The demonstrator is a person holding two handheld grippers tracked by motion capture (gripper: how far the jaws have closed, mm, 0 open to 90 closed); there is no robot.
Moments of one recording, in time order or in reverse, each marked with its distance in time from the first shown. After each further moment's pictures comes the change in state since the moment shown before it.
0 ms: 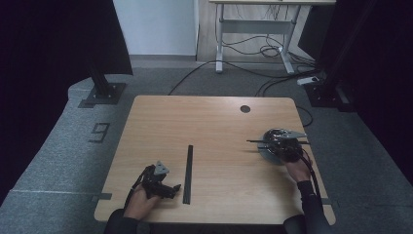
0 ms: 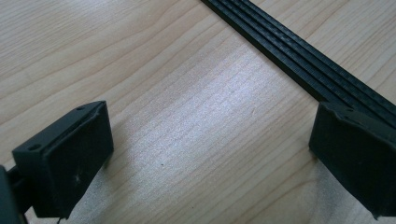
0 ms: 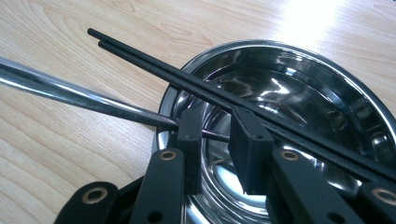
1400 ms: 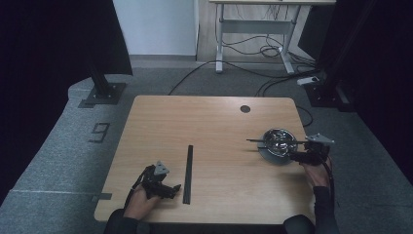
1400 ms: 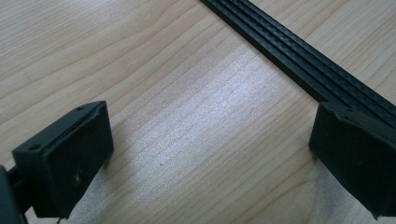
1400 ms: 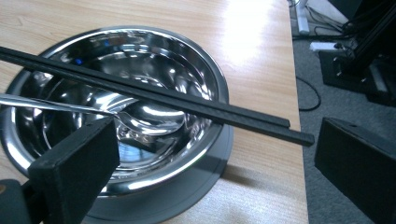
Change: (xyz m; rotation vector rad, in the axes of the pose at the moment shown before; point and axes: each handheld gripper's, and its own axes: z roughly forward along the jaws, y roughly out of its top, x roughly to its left) left arm -0.001 0.000 0.000 -0.001 0.000 0.000; right arm -0.053 -0.033 -0.034 -0.067 -0.219 0.156
